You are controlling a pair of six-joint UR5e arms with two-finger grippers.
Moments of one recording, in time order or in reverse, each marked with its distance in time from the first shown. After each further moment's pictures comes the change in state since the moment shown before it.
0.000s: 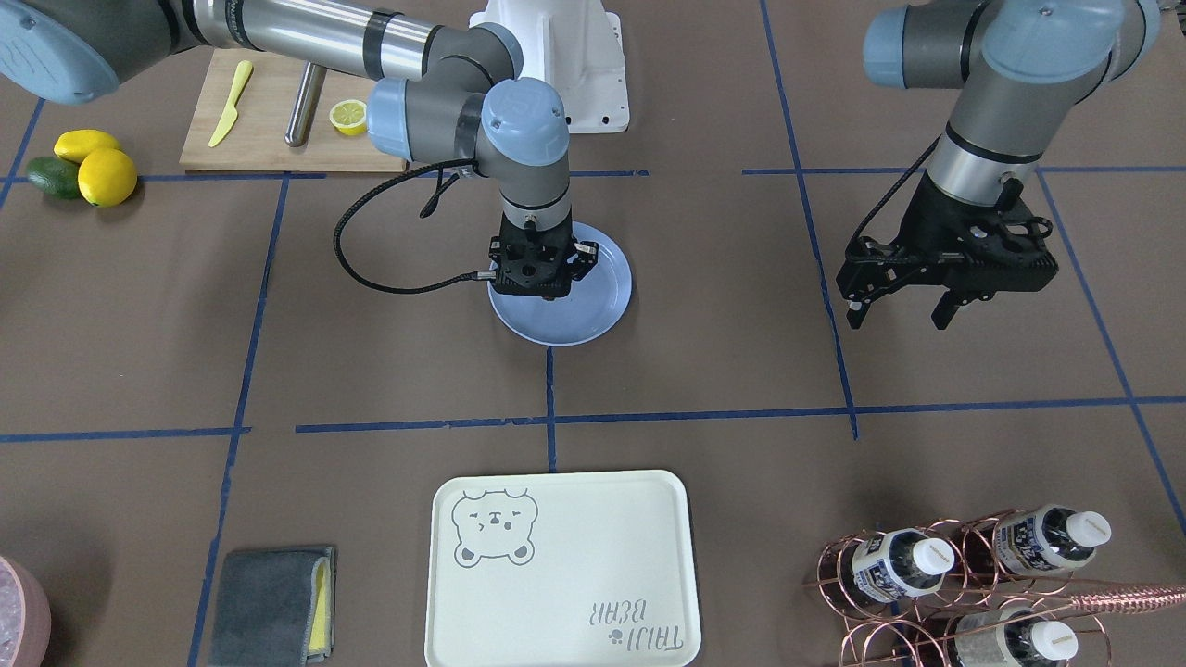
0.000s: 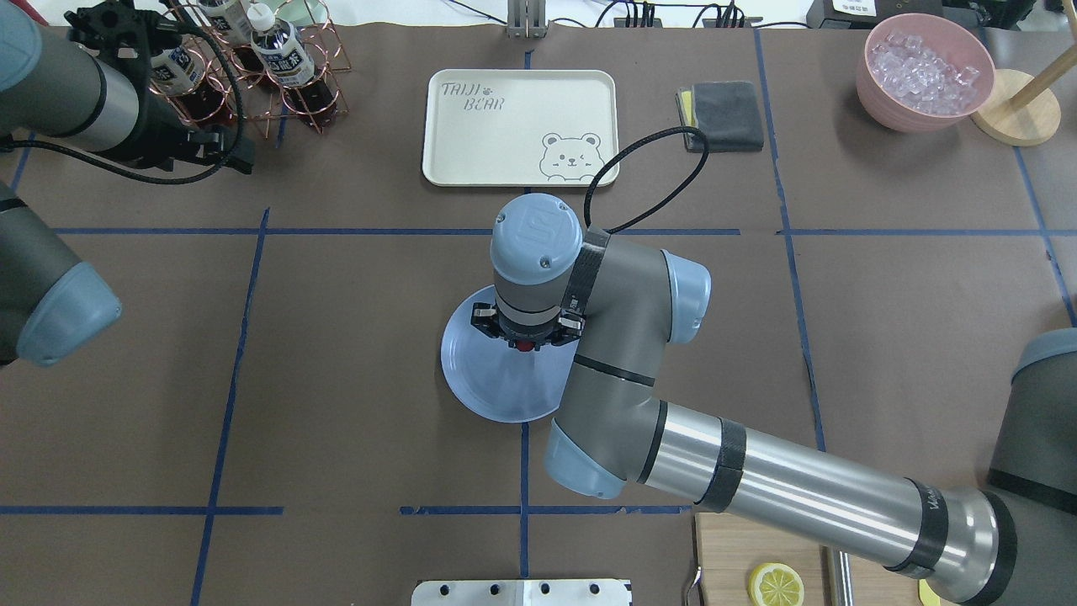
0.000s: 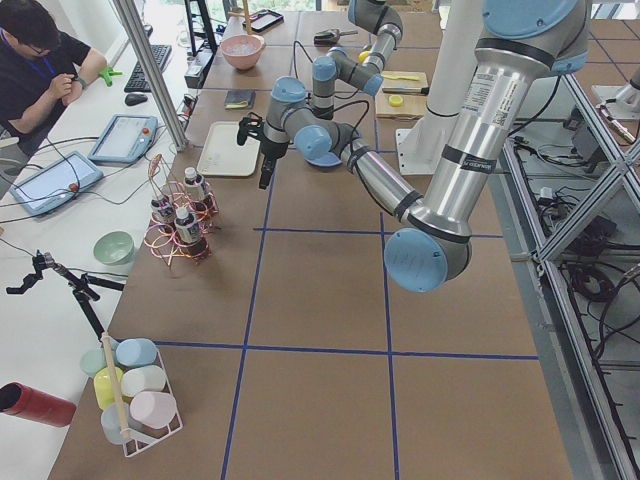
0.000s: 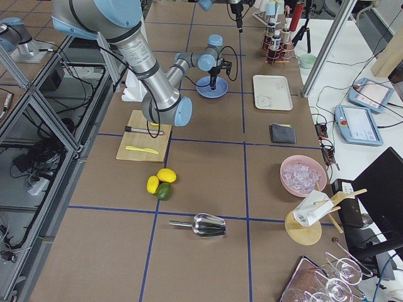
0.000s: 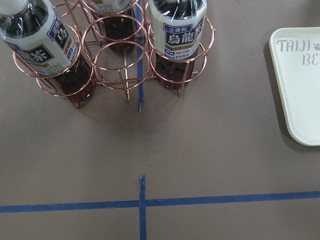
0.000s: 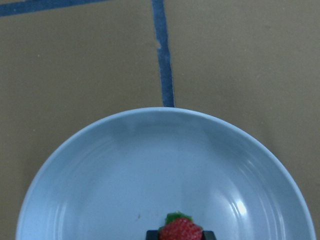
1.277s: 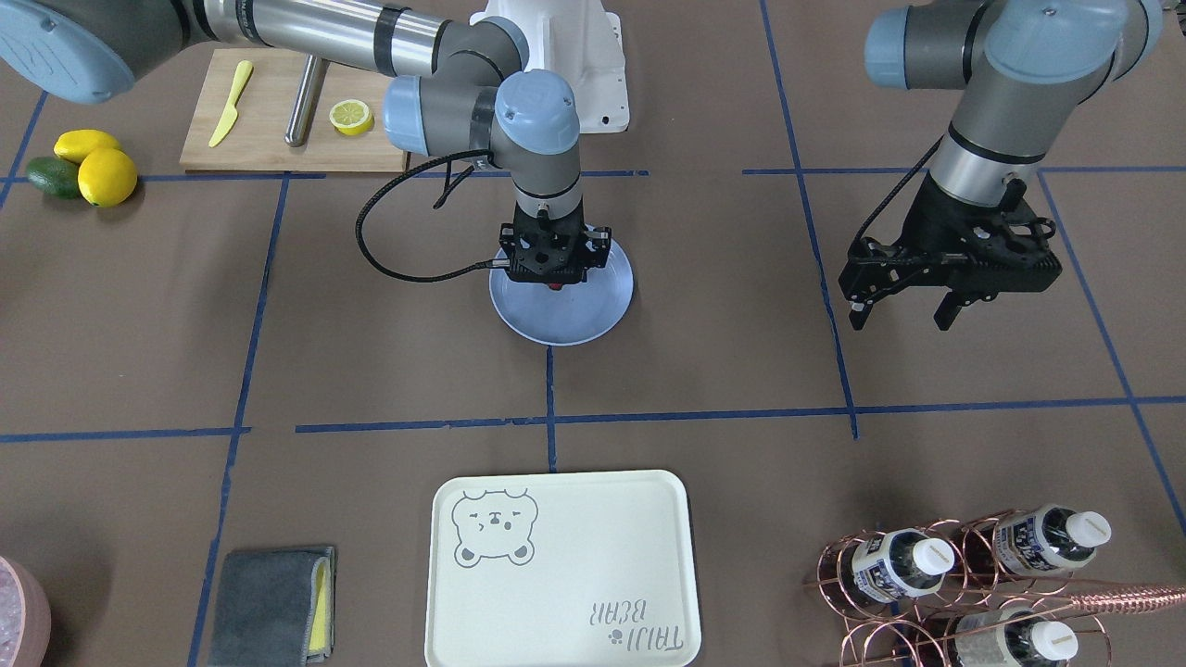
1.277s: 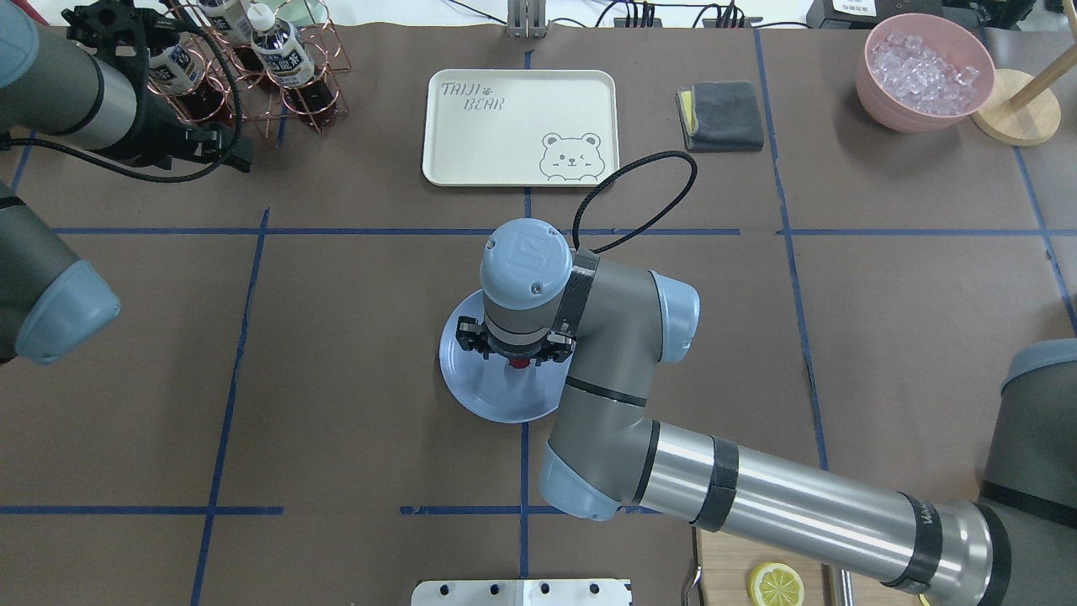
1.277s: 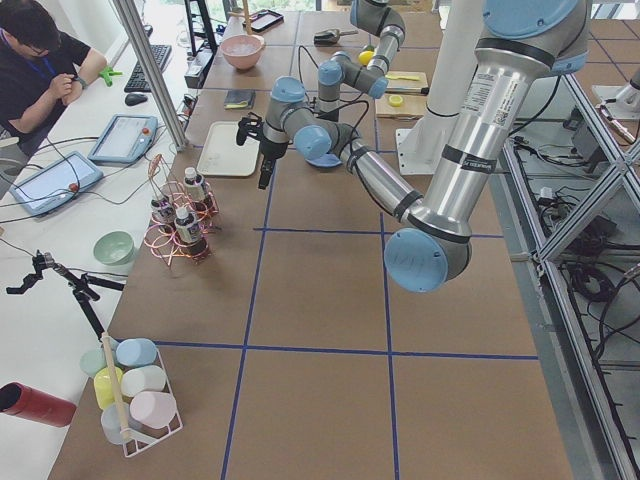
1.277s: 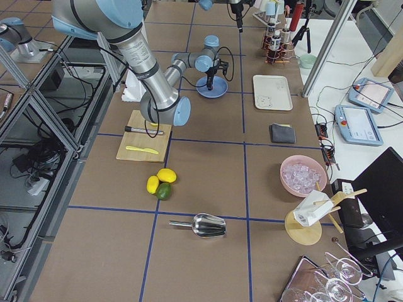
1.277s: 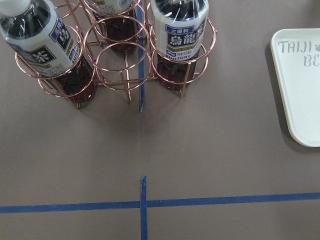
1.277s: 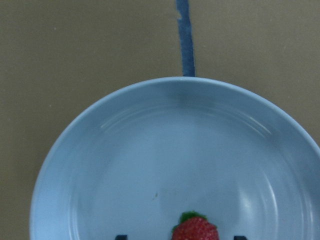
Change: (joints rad) left arm -0.005 0.000 0.001 0.000 0.000 0.000; right arm -0.028 -0.001 0.001 0.043 -0.017 0.029
